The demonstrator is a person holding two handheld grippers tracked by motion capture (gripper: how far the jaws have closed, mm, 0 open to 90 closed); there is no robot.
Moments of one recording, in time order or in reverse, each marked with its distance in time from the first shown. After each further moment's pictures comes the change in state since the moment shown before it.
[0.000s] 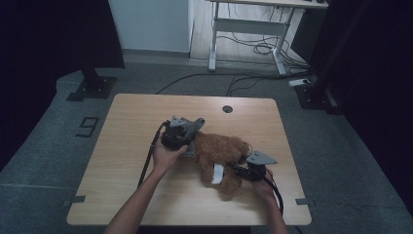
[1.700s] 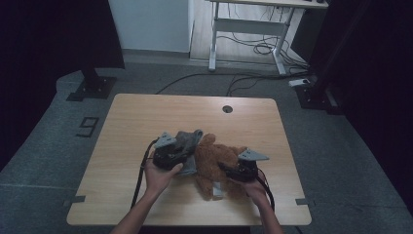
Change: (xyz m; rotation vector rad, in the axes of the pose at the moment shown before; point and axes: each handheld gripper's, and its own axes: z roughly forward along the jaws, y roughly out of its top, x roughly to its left) left arm -0.041 -0.025 -0.051 -0.129 -0.151 -0.028; right arm 0.032 0.024 0.007 0.117 0.007 0.188
